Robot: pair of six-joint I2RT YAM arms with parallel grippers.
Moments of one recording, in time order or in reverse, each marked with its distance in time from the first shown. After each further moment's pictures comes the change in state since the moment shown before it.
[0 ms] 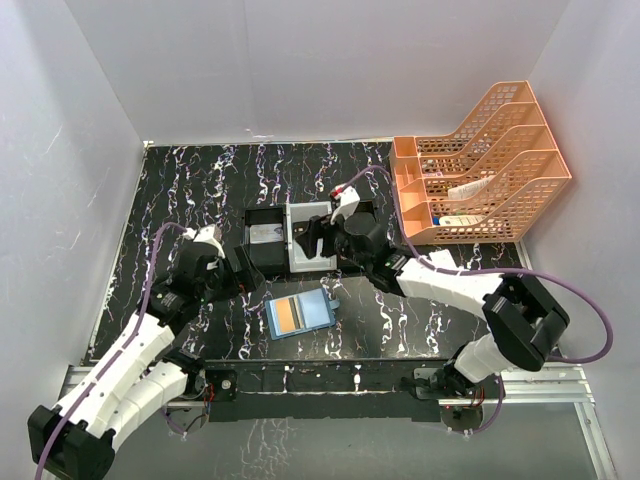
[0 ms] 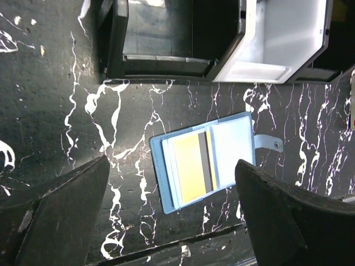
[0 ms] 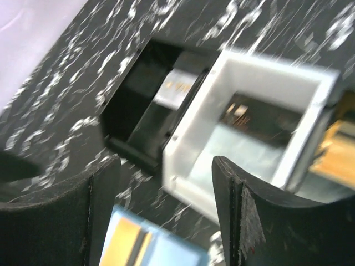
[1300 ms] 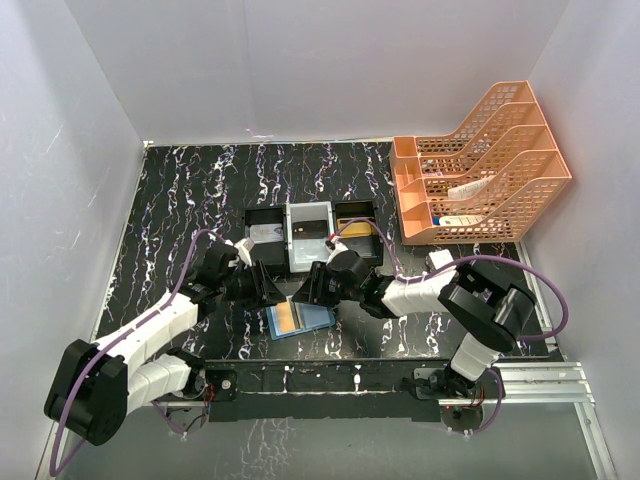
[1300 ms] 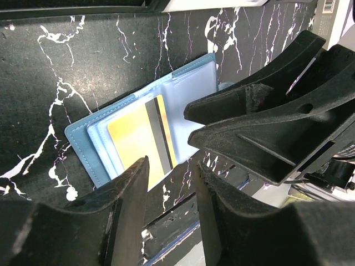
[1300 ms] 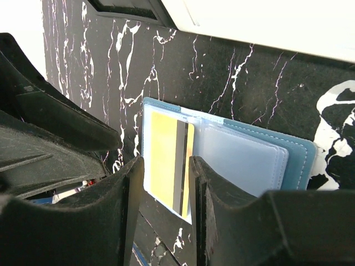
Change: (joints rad) left arm 0.000 0.304 -0.157 0.364 0.453 -0.105; right arm 0.093 0.178 -0.213 0.077 -0.301 0.656
